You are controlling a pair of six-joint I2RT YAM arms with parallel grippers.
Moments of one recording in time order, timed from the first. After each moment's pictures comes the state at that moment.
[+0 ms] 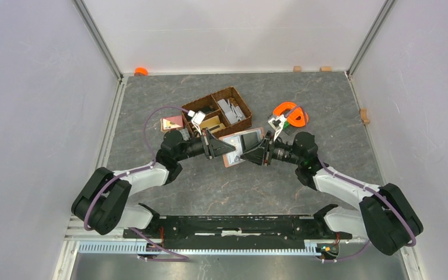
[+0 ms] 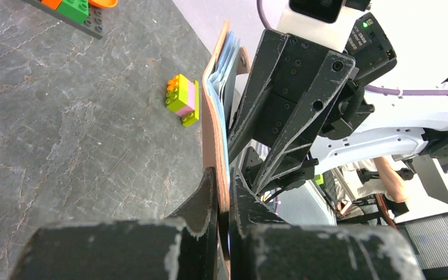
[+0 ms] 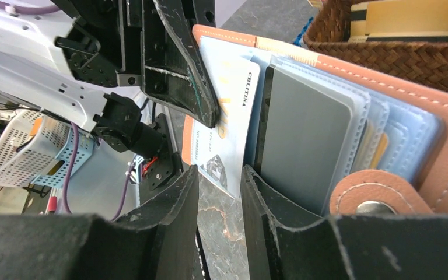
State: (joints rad) left arm -0.54 1.35 0.46 0.90 0.70 -0.88; right arm 0.52 1.19 0.42 0.68 -0.71 0.58
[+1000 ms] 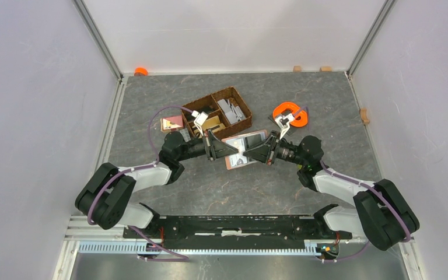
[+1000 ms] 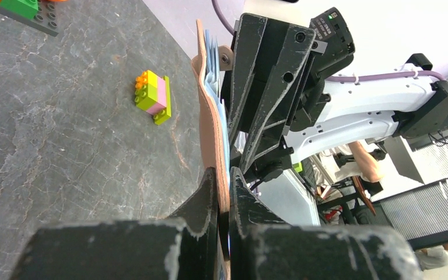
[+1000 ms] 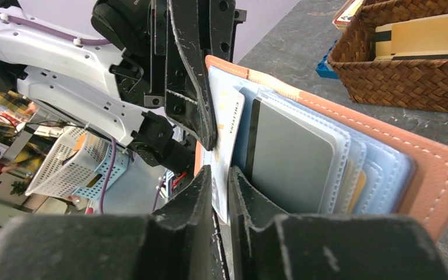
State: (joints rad) left arm -0.56 1.40 0.46 1.04 0.76 -0.95; right arm 0.48 1.23 0.37 0.95 -0.80 0.77
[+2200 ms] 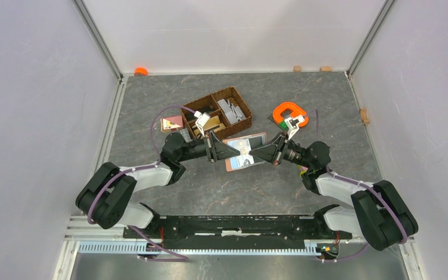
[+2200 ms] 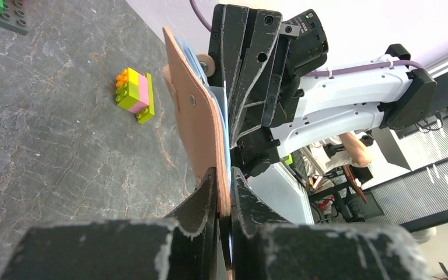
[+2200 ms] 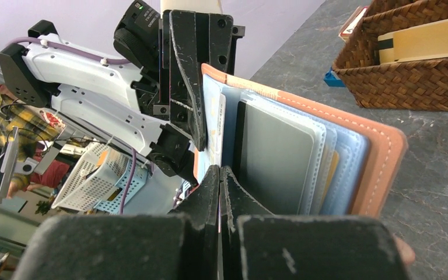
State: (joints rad) left arm -0.58 1.41 0.46 1.09 0.79 -0.98; right arm 0.40 1.23 0.28 1.17 -0.83 0.94
